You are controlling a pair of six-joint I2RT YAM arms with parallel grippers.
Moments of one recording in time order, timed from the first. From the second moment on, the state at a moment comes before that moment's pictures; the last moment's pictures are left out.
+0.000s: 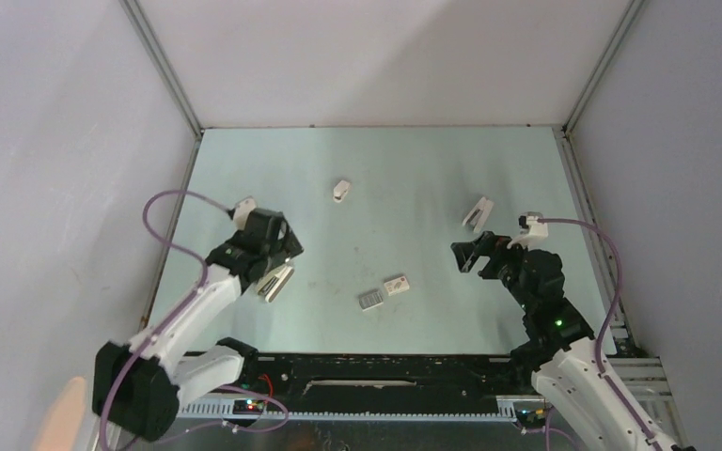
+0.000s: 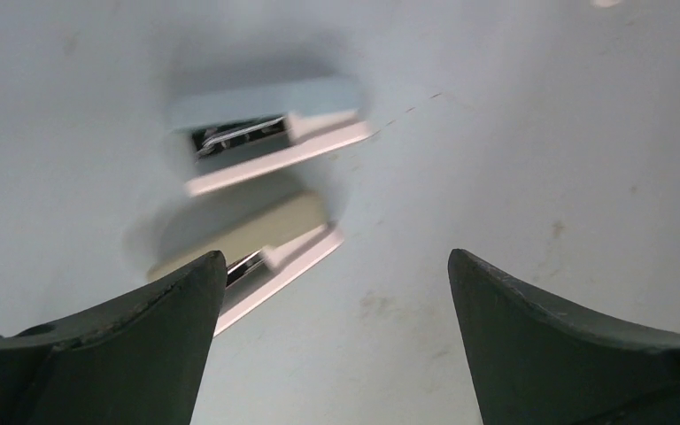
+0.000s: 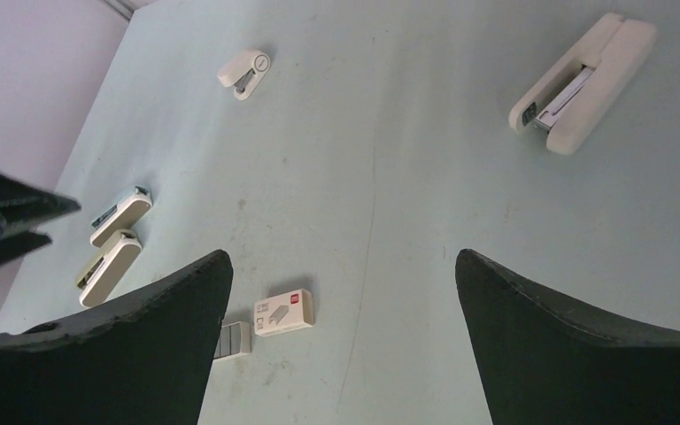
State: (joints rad) left arm -0.38 0.99 0.68 -0.60 -0.38 -0.79; right arm 0.35 0.50 0.37 -0.14 -0.02 0.54
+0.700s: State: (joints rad) left arm -0.38 2.02 1.63 -0.44 -0.10 -0.44; right arm 0.56 0.52 0.32 -0.06 0.22 0.46
